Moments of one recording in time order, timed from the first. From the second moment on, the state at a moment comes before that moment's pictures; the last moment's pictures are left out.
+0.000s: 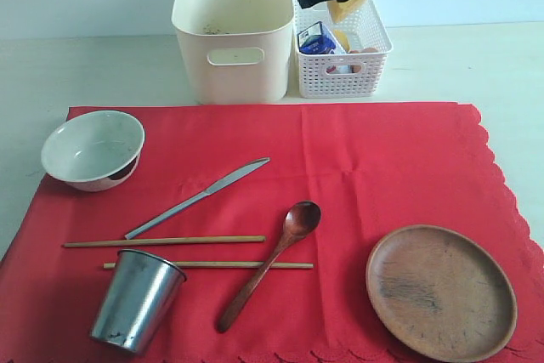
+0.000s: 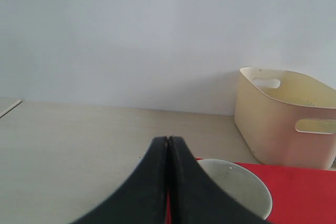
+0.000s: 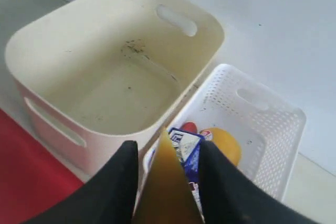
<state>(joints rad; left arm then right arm) -0.01 0.01 0.00 0.01 0.08 -0.11 0.40 1.77 -1.31 0.24 0.19 -0.49</state>
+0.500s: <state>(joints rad) -0.01 0.01 0.00 0.01 0.08 -0.11 0.31 1.97 -1.47 0.23 0.17 -0.50</state>
